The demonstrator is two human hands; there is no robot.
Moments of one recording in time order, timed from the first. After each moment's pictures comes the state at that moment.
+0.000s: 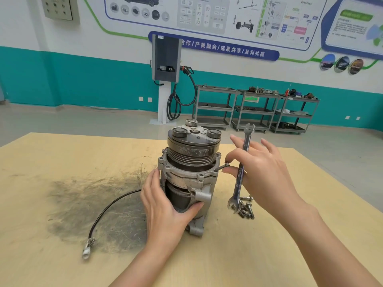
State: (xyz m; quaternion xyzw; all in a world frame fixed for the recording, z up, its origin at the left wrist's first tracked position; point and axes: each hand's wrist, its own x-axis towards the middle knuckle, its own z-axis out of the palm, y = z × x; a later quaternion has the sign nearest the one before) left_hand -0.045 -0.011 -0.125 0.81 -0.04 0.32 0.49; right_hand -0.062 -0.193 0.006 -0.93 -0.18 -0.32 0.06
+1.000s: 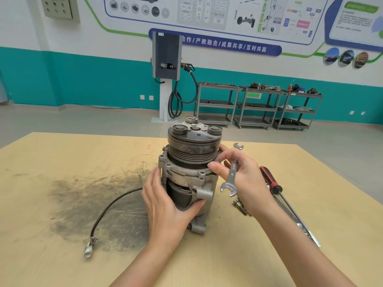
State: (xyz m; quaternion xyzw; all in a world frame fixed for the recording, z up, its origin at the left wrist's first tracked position) left_hand -0.038 -0.013 -0.133 0.81 -0.04 0.35 0.47; right_hand -0.047 -0.171 -0.023 -0.76 -0.14 -0.13 0.62
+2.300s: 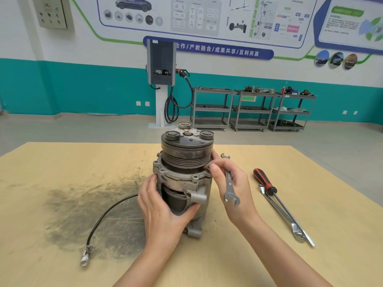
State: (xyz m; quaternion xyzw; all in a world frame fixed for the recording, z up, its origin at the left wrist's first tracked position) left_hand -0.039 -0.012 -0.132 0.81 -0.05 0.35 0.48; right_hand -0.044 -0.161 -0.052 -0.70 -0.17 -0.21 0.66
